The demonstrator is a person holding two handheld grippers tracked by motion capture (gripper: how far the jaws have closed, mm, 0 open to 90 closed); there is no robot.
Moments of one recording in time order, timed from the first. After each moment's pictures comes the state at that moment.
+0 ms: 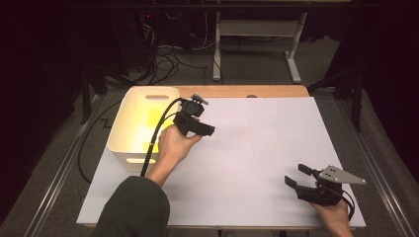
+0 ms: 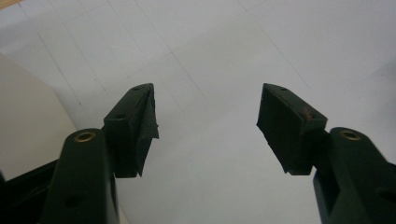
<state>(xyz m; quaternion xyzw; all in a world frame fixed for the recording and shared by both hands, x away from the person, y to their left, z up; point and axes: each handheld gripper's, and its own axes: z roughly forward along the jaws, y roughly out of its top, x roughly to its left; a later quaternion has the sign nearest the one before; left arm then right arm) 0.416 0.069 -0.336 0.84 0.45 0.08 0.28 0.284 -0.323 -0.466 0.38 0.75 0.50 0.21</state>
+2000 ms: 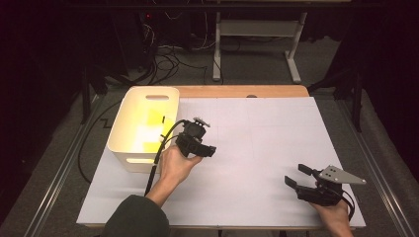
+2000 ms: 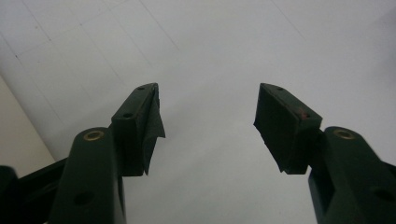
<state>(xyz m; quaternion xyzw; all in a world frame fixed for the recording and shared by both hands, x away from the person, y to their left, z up) 0.385 0.066 -0.381 0.85 0.44 0.06 0.27 0.285 -0.323 -0.466 0.38 0.75 0.50 0.21</state>
